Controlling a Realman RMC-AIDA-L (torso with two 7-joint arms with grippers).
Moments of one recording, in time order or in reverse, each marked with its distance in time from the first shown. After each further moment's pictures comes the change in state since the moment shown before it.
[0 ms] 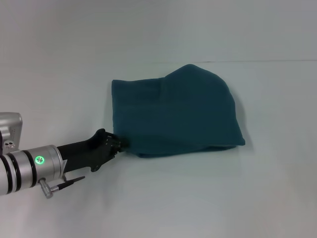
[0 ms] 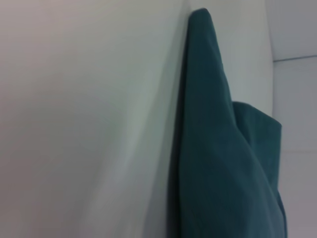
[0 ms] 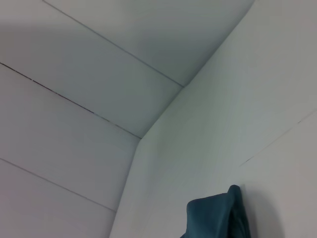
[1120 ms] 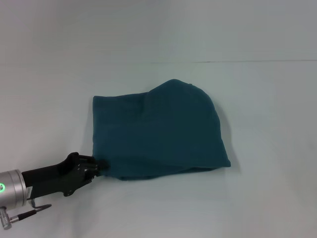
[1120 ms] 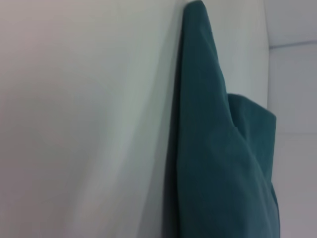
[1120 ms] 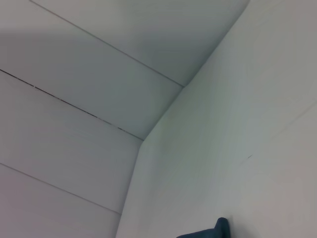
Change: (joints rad) left arm 0.135 0.038 -0.049 0.088 0.060 0.220 0.025; right arm -0.002 0.007 0.013 0.024 -0.001 0.002 0.006
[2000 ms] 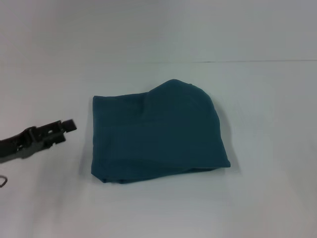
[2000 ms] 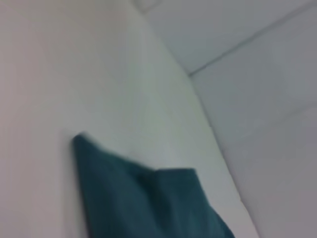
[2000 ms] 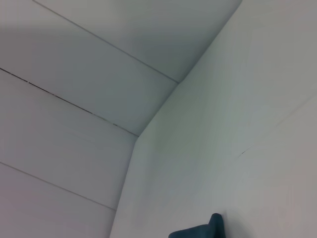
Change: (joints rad) left arm 0.016 0.014 -0.218 0.217 0.021 0.193 0.324; right arm -0.002 -0.006 -0.010 0.000 -0.008 0.006 0.005
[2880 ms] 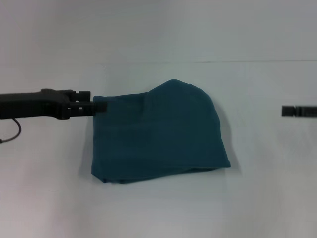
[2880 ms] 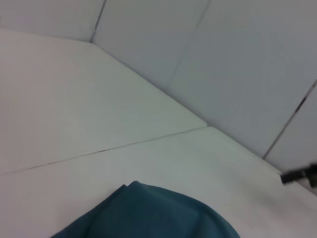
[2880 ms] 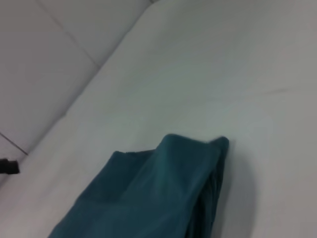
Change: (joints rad) left arm -0.178 0.067 0.186 0.099 0.025 0.028 0.344; right arm 0.139 0.012 -0.305 -0.256 -0.179 0.001 -0.071
